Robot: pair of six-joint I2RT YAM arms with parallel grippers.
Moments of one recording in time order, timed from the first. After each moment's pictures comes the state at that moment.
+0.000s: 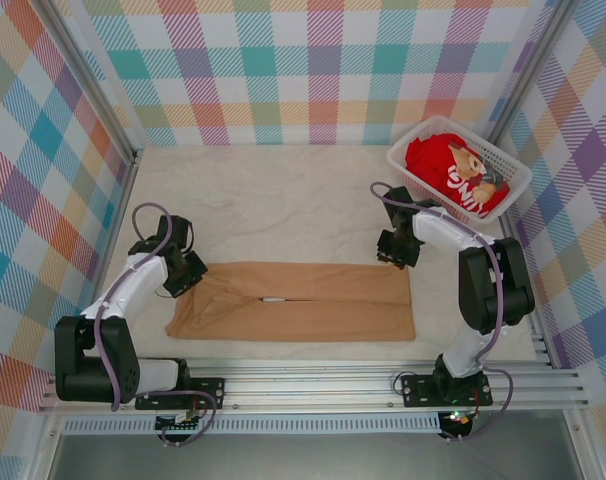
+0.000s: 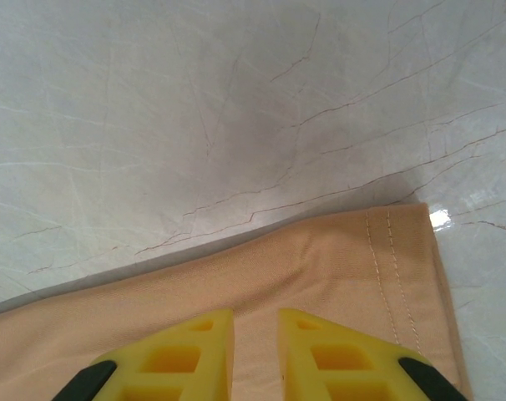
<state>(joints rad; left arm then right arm) -0.04 1.30 0.82 -0.79 -0.03 -0.71 0.31 1.73 1.16 -0.86 -0.05 0.69</state>
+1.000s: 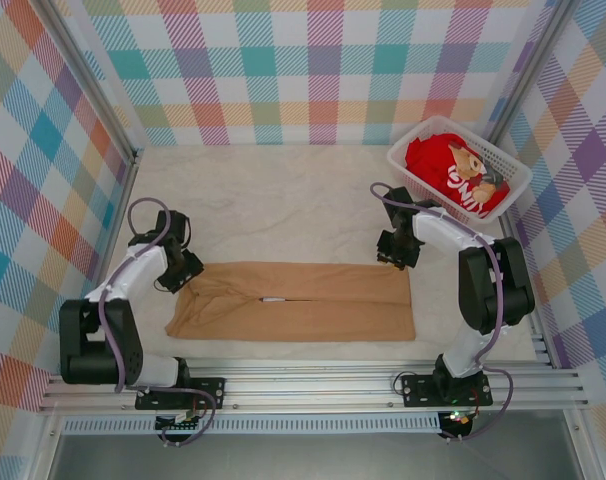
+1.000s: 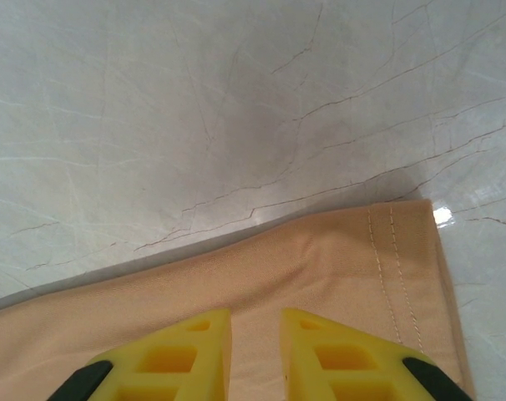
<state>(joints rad) 0.01 1.42 0.88 -0.78 -0.09 -0.73 0.31 1.73 1.15 -0.86 -0.06 0.69</state>
